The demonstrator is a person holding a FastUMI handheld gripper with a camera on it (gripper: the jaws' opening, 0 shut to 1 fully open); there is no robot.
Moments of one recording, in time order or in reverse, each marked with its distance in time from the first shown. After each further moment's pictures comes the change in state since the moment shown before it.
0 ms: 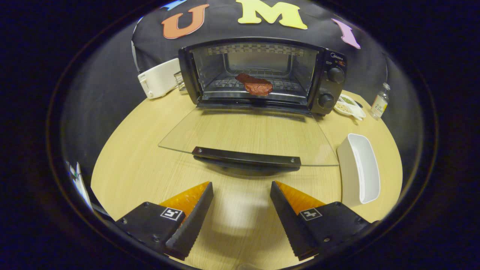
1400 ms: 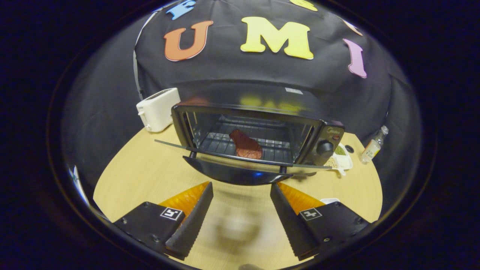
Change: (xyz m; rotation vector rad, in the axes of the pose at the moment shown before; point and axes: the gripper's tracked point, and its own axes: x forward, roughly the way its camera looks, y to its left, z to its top) arm -0.041 -0.023 0.147 -0.071 -0.199 -0.017
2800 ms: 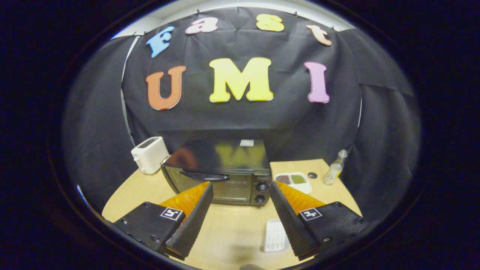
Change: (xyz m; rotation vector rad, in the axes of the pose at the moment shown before) arm -0.162 -0.112 0.097 0.094 -0.338 -0.097
